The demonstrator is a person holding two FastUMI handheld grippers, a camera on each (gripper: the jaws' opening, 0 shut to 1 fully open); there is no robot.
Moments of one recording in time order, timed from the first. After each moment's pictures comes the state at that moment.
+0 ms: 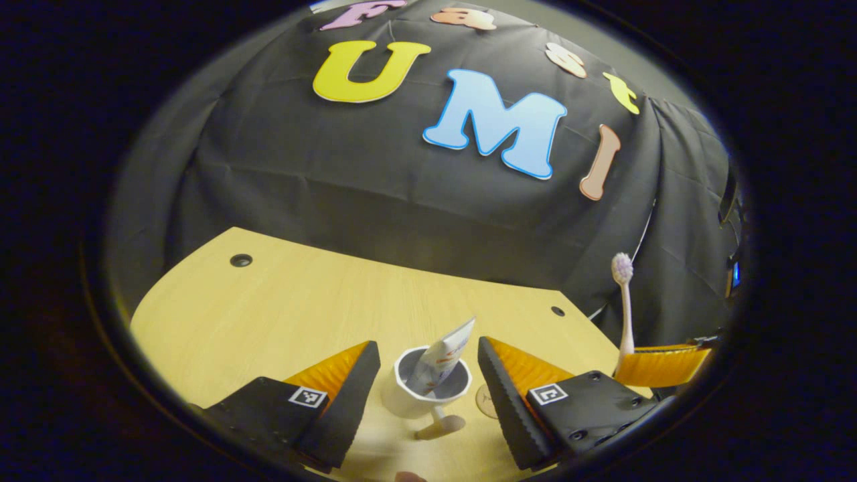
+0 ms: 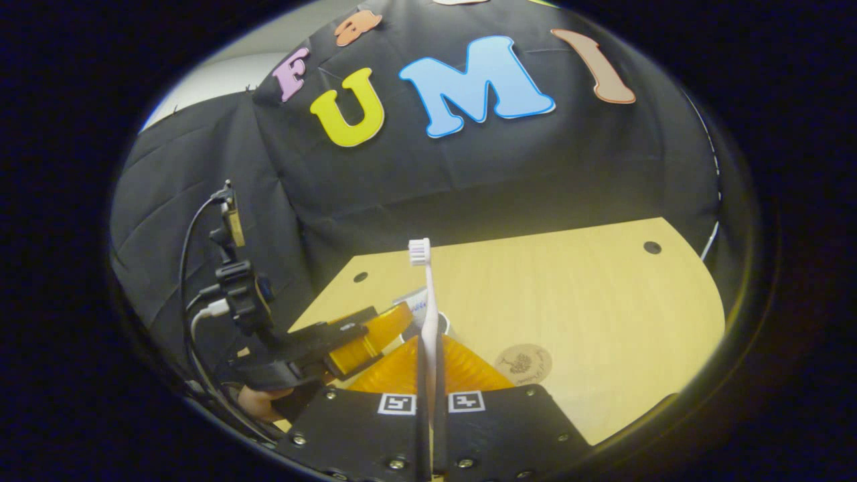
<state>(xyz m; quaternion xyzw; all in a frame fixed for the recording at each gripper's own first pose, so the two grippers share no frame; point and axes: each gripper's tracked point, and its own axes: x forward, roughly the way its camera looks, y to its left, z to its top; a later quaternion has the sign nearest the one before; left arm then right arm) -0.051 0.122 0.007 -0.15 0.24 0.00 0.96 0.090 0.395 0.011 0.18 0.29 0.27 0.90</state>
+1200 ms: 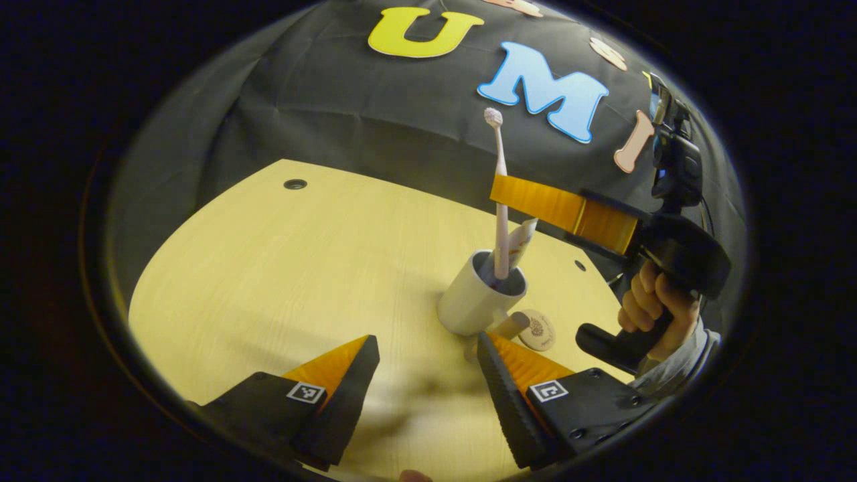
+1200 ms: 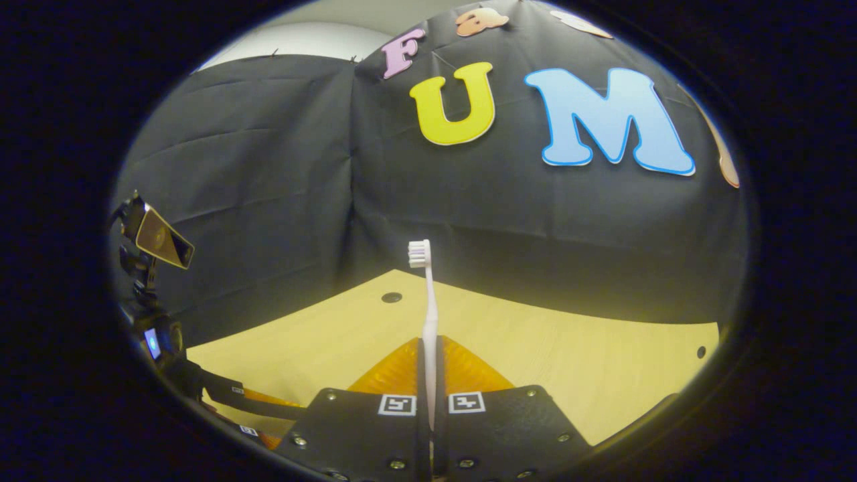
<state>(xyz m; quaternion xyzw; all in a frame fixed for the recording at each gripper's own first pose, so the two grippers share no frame) -0.180 0.210 -0.087 -0.19 0.35 0.04 0.92 0.188 0.526 -0.005 0.04 0.16 0.39 0.91</state>
